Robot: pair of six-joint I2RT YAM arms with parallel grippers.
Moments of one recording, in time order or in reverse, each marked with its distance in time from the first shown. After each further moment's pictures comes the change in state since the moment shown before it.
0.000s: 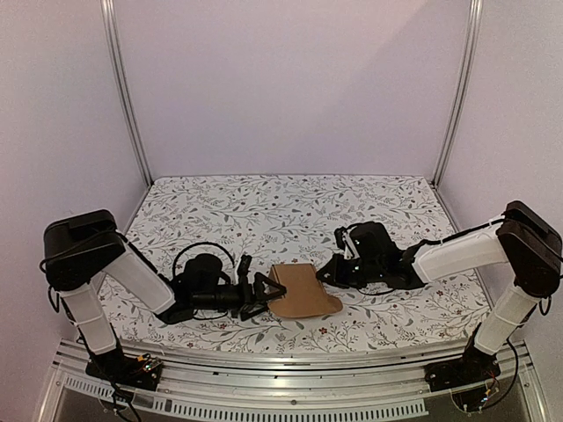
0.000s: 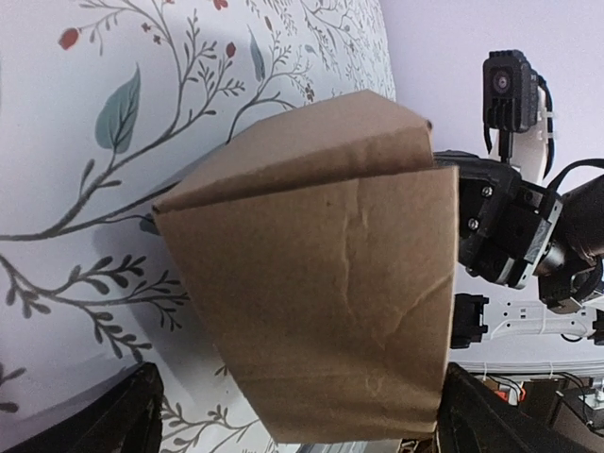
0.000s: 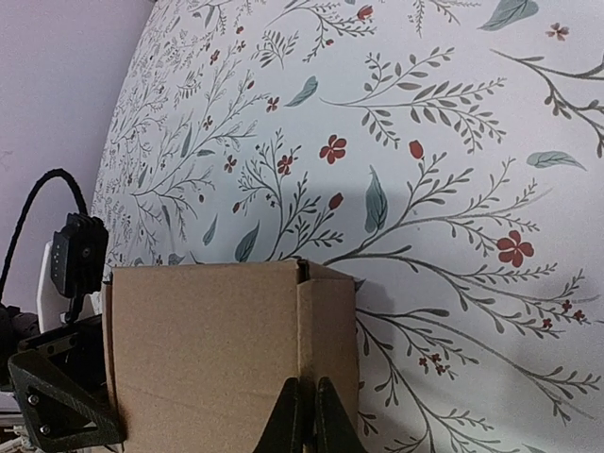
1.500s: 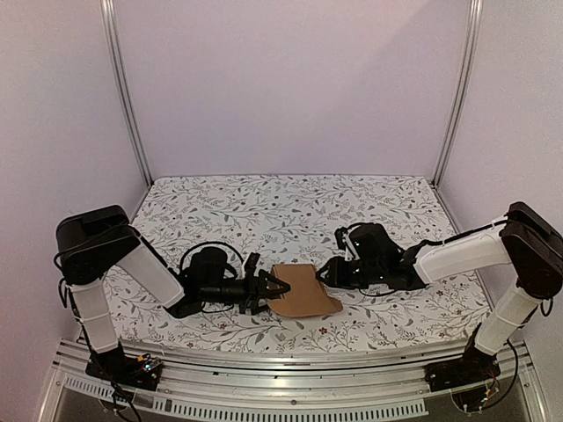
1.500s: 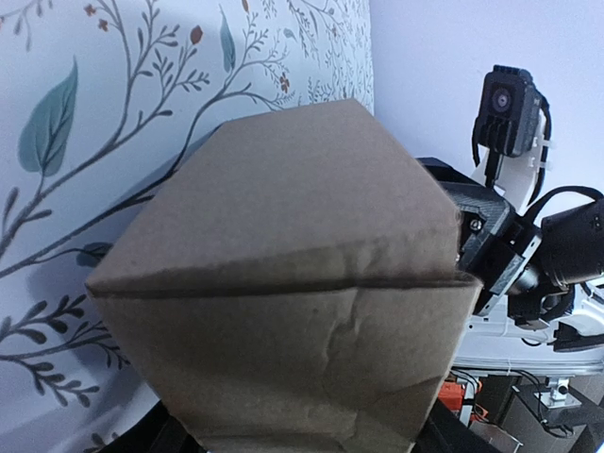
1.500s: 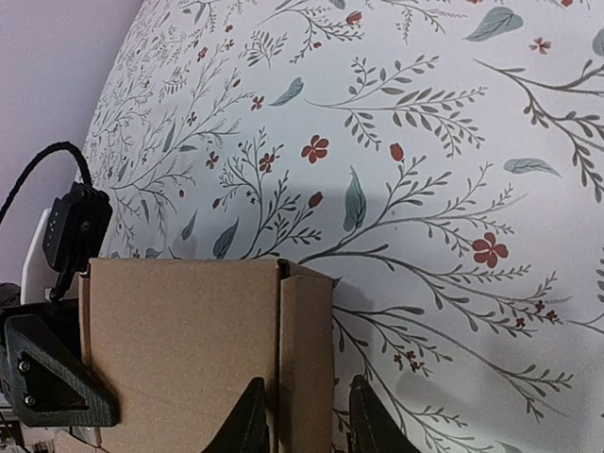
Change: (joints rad) left arm 0.039 0.099 0.089 0.059 0.140 -0.105; right arm 0.013 -0.013 -0.001 -0.032 0.053 -0.060
